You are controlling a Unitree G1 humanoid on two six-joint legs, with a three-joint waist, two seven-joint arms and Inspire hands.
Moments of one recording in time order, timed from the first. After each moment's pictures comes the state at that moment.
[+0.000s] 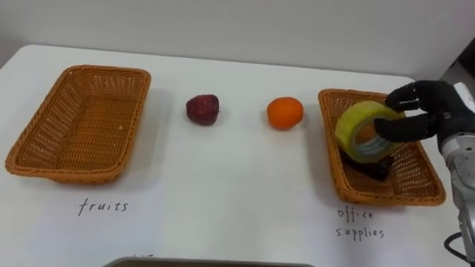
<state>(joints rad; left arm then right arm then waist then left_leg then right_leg) 0.30 0.20 0.25 1.02 0.11 0.25 0.15 -0.15 -0.43 -0.19 0.07 -0.17 0.36 0.04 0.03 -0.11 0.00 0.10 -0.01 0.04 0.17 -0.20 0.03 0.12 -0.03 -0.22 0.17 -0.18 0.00</state>
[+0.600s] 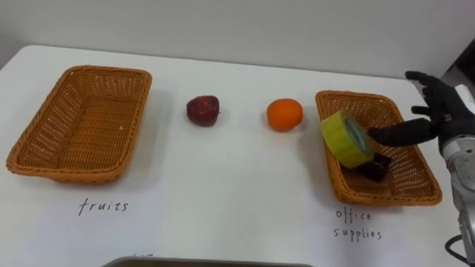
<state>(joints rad) 0.31 0.20 0.25 1.04 0.11 0.25 0.16 -0.15 -0.43 -0.19 0.07 -0.17 0.35 0.04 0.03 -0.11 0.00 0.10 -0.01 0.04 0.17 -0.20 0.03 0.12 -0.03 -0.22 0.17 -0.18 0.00</state>
